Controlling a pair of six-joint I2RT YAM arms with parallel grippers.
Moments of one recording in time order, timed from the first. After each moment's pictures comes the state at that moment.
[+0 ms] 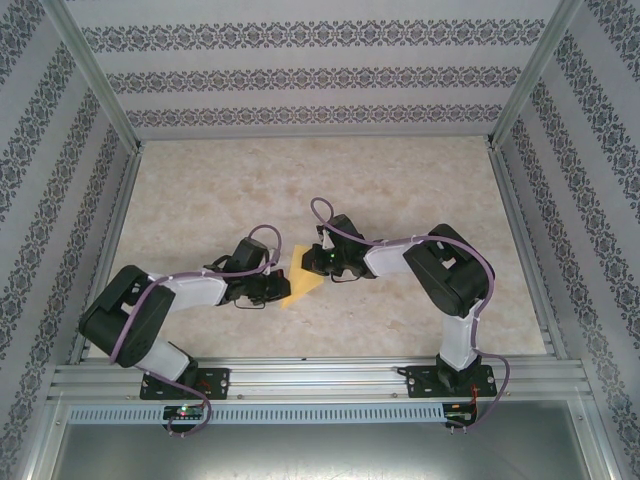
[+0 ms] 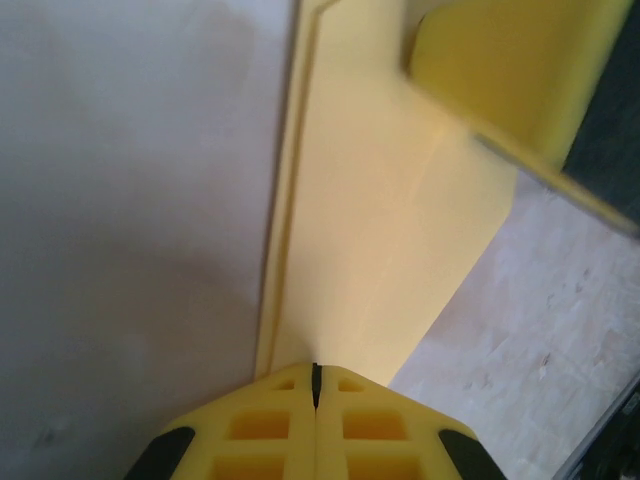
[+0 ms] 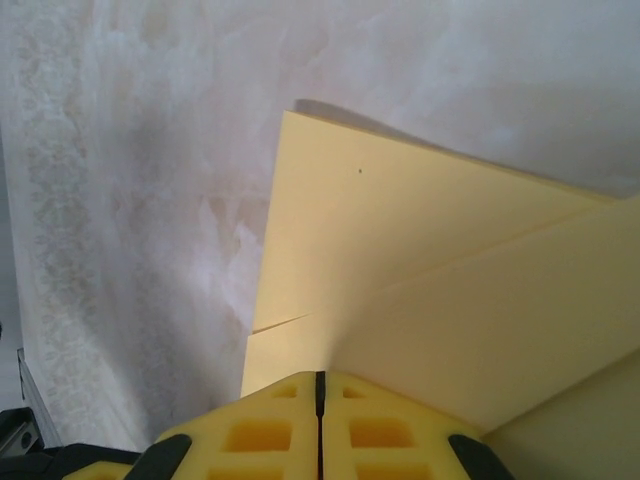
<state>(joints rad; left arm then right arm) -0.52 1.50 0.54 -0.04 0.44 -0.75 0.66 1.93 0.91 0.20 -0.45 0.87</state>
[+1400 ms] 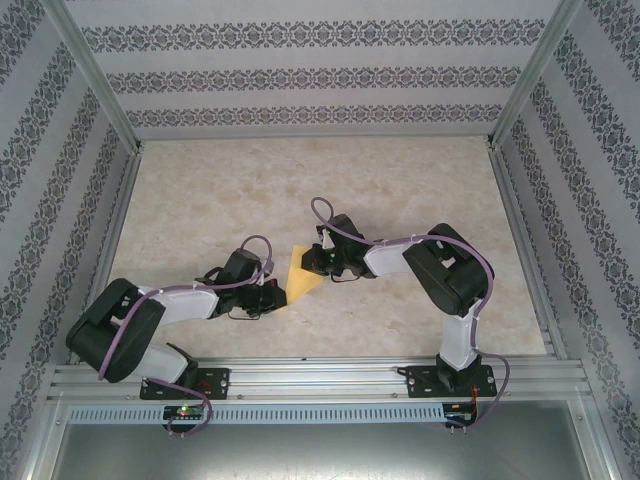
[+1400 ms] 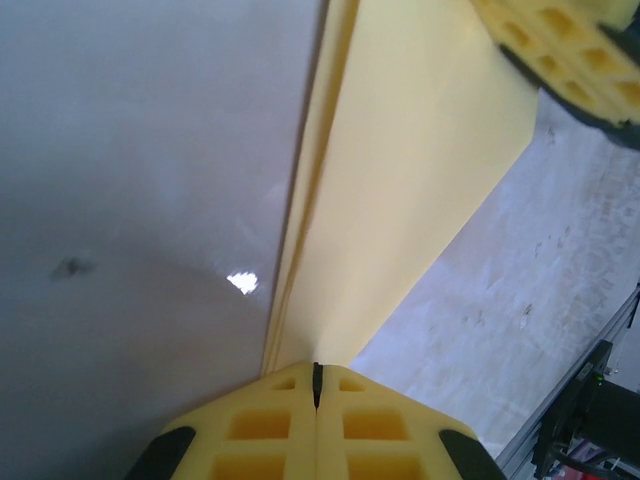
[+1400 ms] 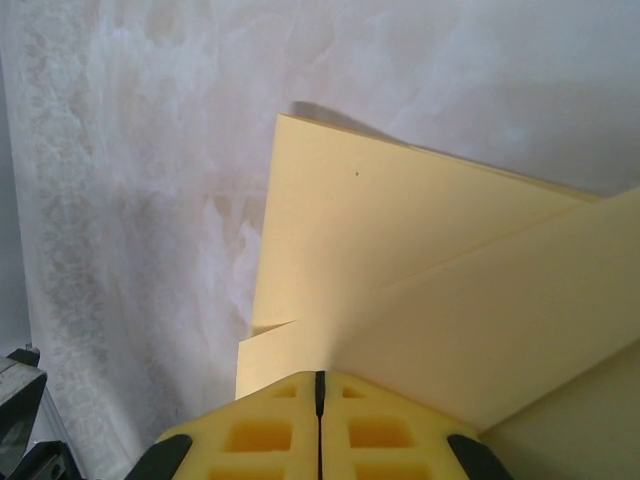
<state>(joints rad) -0.52 1.41 0.41 0.03 0.50 -0.85 0.66 1.93 0.91 0.20 -0.46 0.86</state>
